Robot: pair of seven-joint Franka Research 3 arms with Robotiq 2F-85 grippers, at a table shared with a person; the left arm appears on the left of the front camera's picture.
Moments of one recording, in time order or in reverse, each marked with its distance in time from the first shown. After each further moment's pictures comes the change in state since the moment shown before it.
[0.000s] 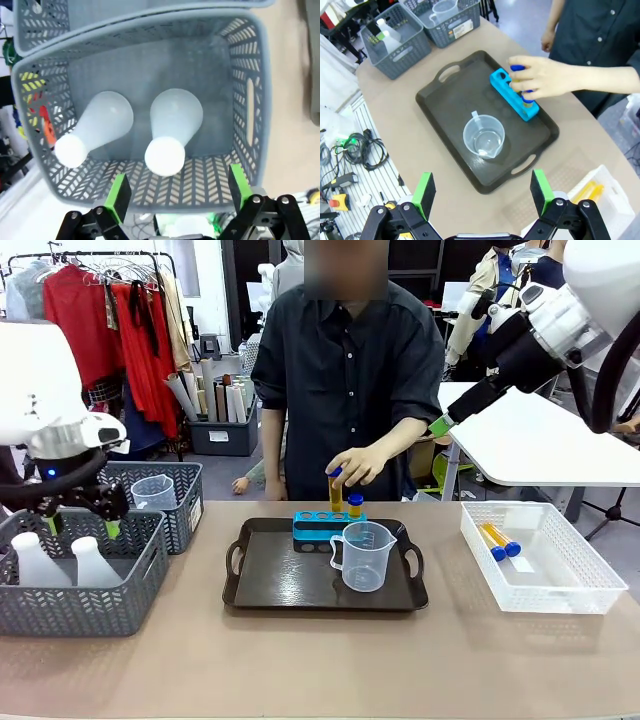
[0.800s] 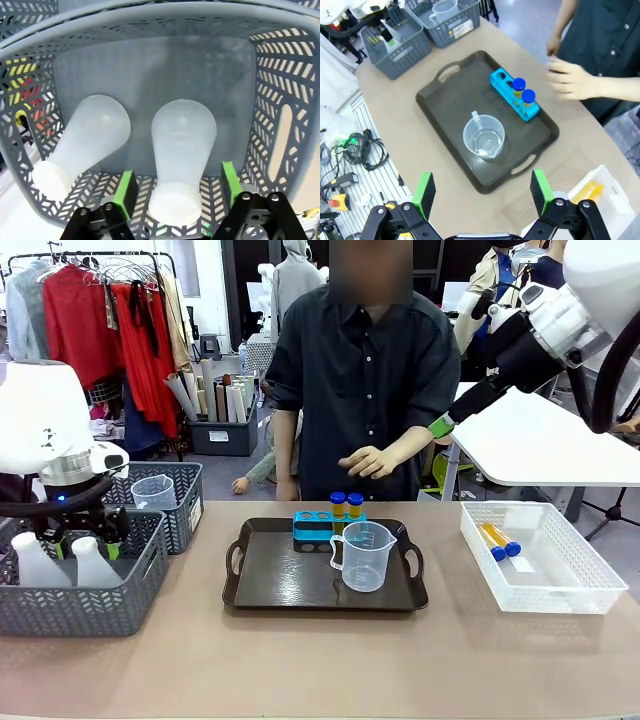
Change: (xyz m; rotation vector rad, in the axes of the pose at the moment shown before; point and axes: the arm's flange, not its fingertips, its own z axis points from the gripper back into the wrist) left arm 0.013 0.012 -0.055 -0.002 0.054 0.078; right arm 0.000 0.000 0.000 0.000 0.000 0.000
